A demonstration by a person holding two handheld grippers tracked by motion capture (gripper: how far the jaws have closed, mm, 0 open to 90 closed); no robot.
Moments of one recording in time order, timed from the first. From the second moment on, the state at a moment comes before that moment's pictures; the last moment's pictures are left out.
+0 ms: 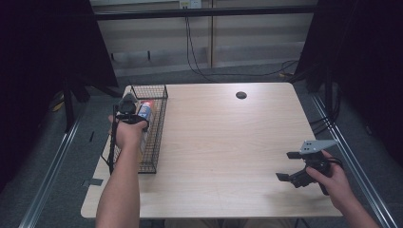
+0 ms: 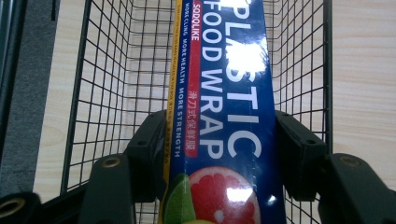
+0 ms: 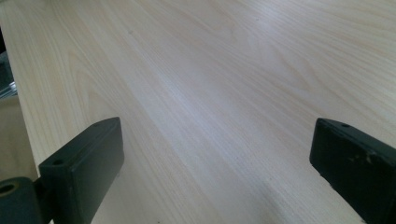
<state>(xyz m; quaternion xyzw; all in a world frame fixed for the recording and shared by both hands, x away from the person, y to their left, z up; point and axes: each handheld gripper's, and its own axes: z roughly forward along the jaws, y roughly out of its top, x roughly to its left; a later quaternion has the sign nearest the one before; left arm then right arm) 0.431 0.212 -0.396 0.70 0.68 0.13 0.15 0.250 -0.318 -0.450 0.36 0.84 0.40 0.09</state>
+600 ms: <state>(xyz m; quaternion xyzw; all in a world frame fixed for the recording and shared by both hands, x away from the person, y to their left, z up) 0.429 0.211 -0.392 0.71 0.67 0.13 0.16 0.252 -0.317 -0.450 0.36 0.84 0.40 0.09</state>
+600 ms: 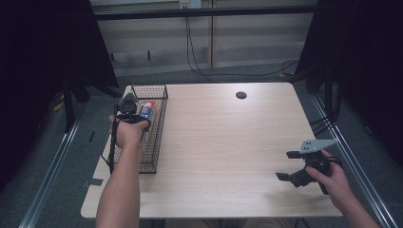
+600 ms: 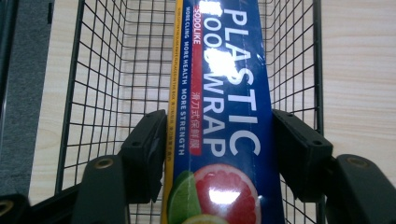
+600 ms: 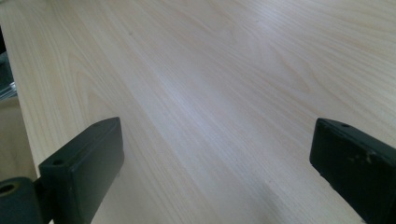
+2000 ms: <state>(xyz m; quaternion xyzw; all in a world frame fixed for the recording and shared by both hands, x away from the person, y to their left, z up) 0.396 0.170 -0.349 0.74 0.60 0.12 0.28 0.258 -0.306 -0.446 0.34 0.85 0.41 0.09</state>
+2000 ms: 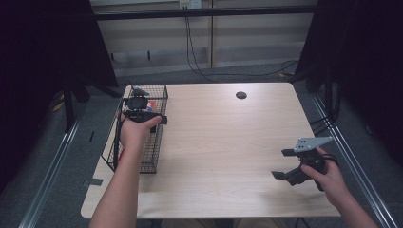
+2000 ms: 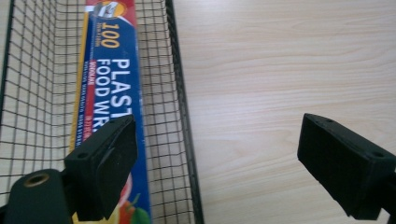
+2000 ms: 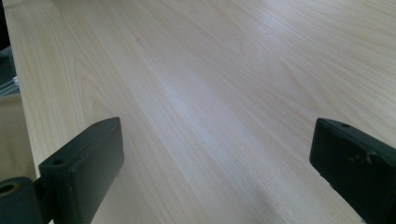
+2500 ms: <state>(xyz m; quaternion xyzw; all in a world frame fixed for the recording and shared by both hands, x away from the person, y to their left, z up) 0.382 0.135 -0.349 0.76 0.55 0.11 0.31 0.257 -0.306 -0.446 0.33 0.84 0.41 0.09</state>
